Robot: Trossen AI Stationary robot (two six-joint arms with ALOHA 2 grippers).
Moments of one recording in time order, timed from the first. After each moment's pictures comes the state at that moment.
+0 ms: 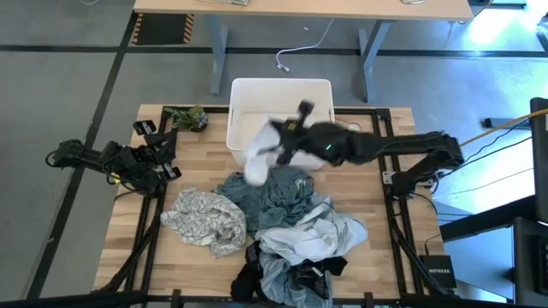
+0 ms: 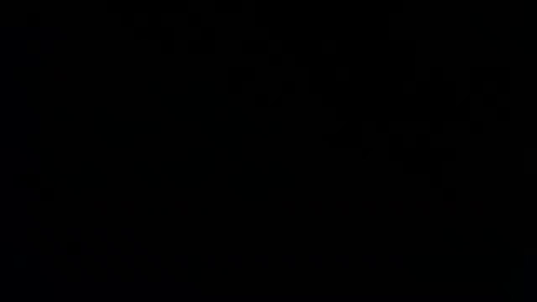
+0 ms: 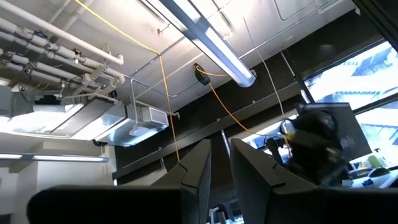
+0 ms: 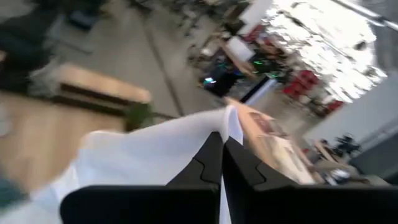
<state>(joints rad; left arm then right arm) -0.25 0.40 0.26 0.98 -0.43 0.79 0.03 1.52 1.46 -0.12 0.61 -0.56</state>
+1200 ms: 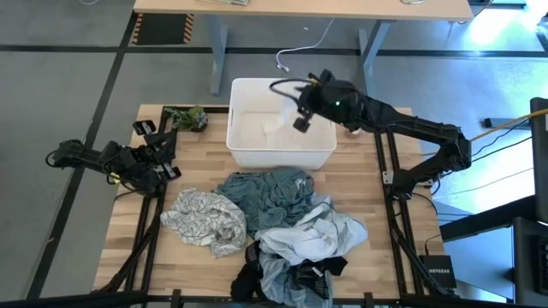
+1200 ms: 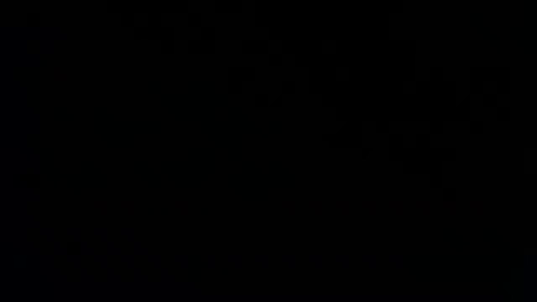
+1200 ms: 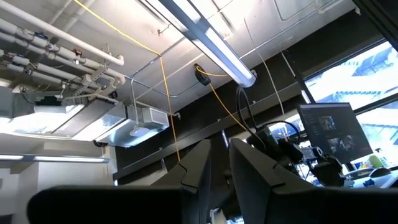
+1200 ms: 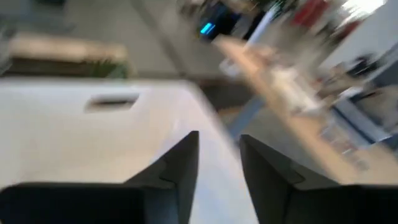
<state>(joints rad) -0.25 0.40 0.26 0.98 -0.43 0.79 -0.28 1.43 1.46 -0.40 0.37 -0.32</state>
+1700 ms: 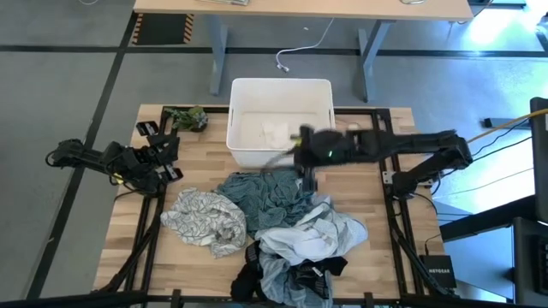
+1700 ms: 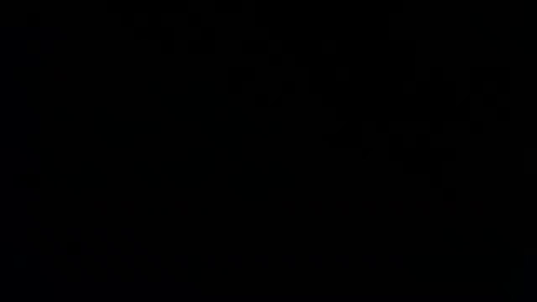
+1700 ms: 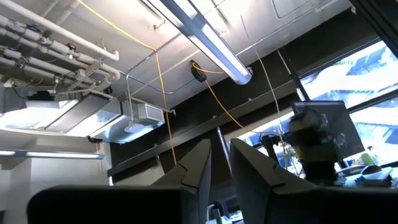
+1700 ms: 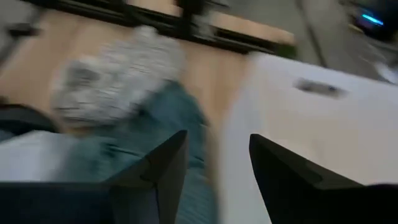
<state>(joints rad) -0.25 0.42 0.26 0.99 -0.43 0.77 0.07 1.46 1.46 -0.62 0.13 -0.19</state>
